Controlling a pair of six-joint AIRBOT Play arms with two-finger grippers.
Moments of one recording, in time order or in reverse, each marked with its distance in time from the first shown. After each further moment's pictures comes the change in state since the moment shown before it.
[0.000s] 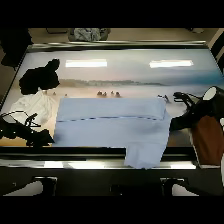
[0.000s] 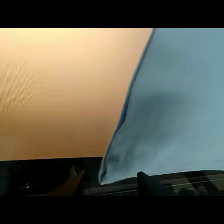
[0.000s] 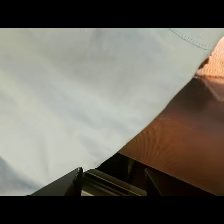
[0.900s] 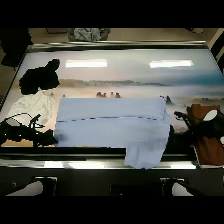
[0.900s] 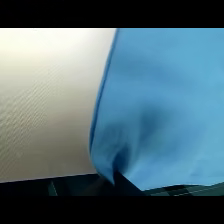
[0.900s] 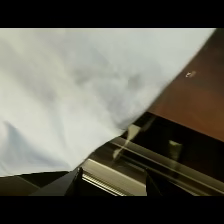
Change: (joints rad) left arm -0.031 0.010 -0.070 -0.103 0.088 0.023; right arm -0.133 0.106 -0.353 0.095 -0.032 -0.086
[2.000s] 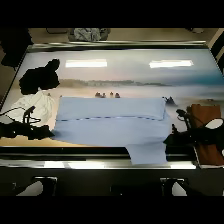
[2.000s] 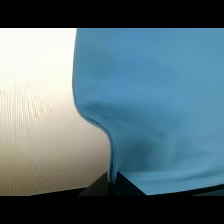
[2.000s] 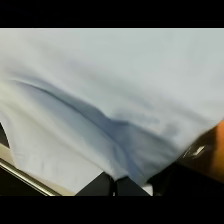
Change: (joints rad) left arm -0.003 0.110 0.078 -0.045 0.019 0.098; right arm -0.028 0.161 -0.084 0.206 -0.151 -0.078
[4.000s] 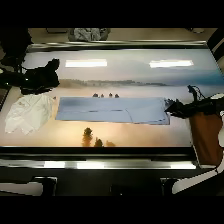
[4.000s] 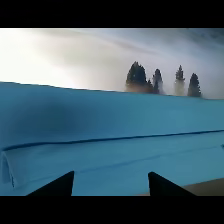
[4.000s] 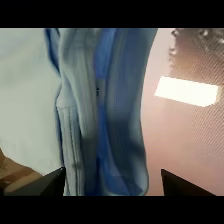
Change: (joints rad) left arm -0.174 -0.381 0.875 -0.111 -0.130 -0.206; right arm -0.080 -0.752 0.698 0.230 0.057 0.066
